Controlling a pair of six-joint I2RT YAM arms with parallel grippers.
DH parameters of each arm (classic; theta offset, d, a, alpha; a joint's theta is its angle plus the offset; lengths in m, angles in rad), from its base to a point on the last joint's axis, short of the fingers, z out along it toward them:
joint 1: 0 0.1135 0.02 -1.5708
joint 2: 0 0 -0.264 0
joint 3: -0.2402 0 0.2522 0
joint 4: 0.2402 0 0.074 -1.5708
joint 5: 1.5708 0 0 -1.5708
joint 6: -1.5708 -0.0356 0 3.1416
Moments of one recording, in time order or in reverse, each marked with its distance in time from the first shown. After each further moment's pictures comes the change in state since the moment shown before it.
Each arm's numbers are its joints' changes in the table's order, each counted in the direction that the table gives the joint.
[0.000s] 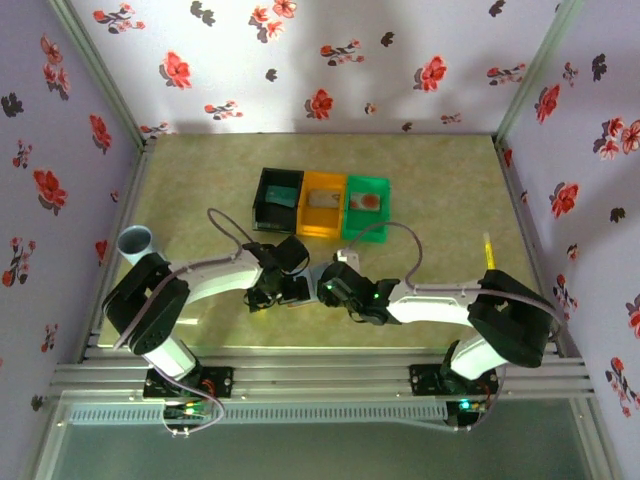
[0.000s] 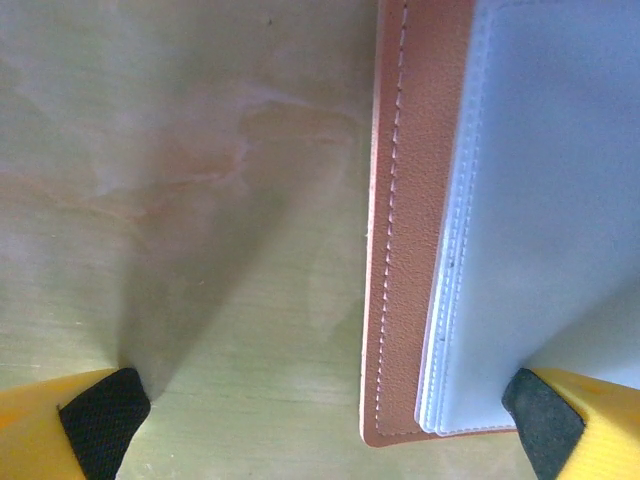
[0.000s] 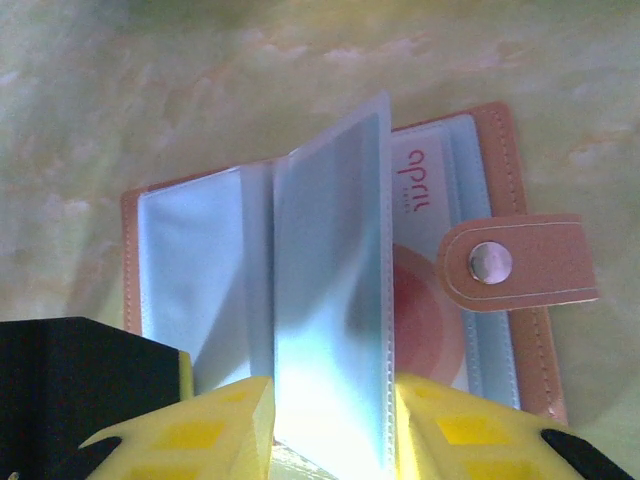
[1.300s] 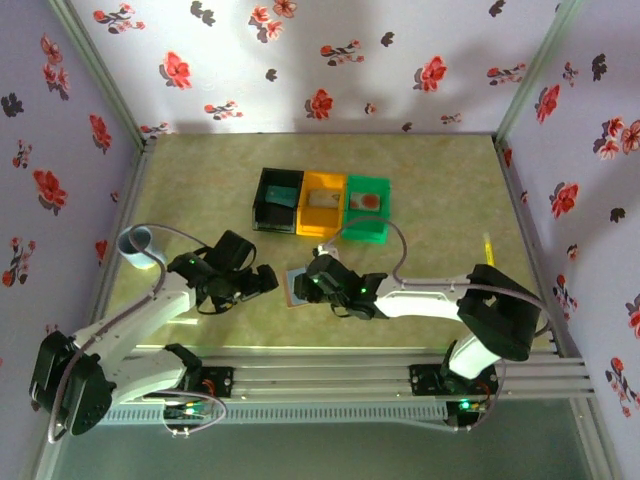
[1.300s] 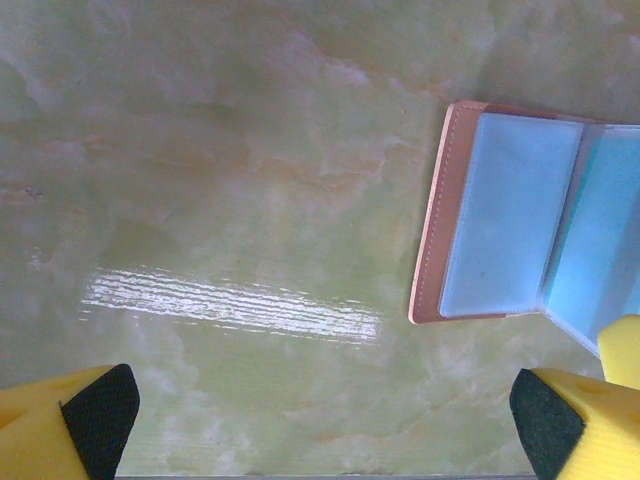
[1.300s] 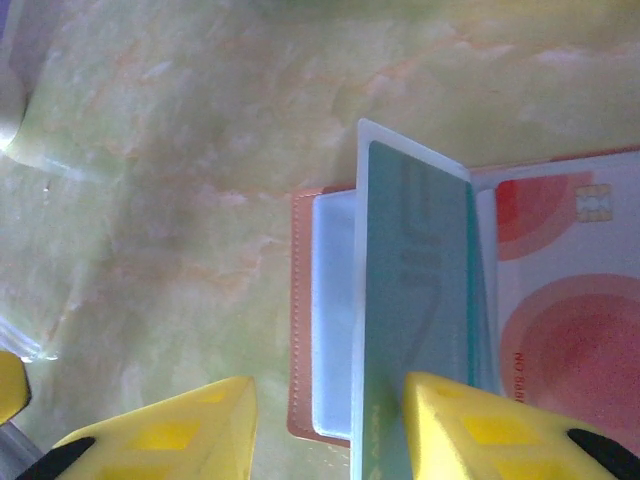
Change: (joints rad) left arm 0.211 -0.525 0.147 0.142 0.047 -0.054; right arm 0.035 0.074 -0.128 -0.044 -0.106 0.004
